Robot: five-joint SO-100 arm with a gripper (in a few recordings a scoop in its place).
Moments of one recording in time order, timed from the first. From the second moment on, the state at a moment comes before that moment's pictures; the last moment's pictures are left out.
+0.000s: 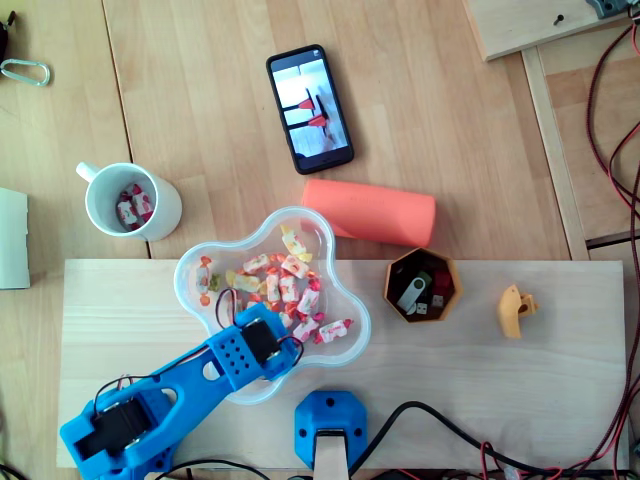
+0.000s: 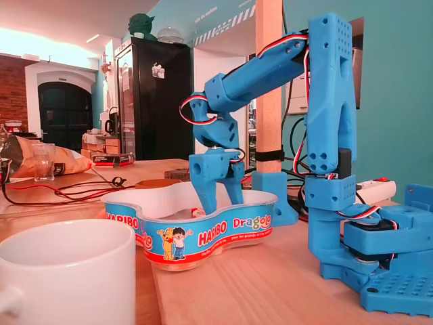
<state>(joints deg) 58.9 86.3 105.3 73.7 91.8</state>
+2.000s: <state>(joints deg) 59.5 80.9 105.2 74.5 91.8</state>
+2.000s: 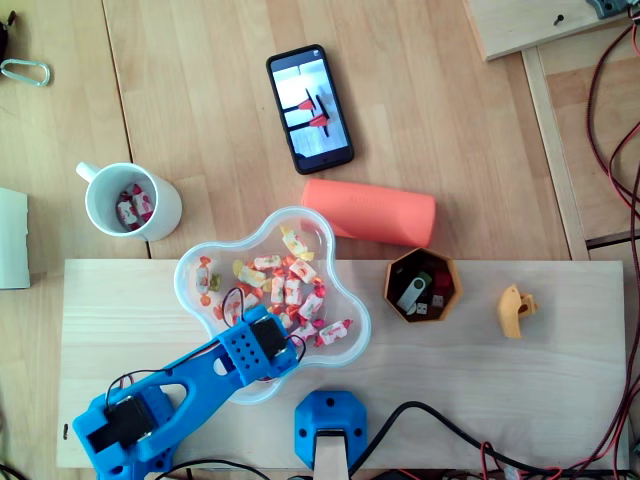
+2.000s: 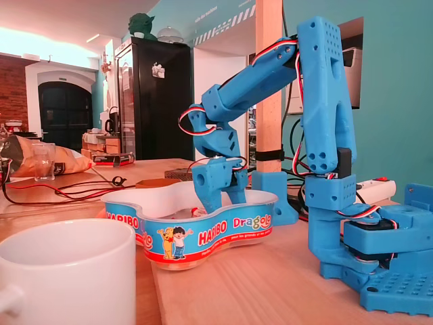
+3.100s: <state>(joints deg) 62.6 83.5 102.0 74.7 91.2</state>
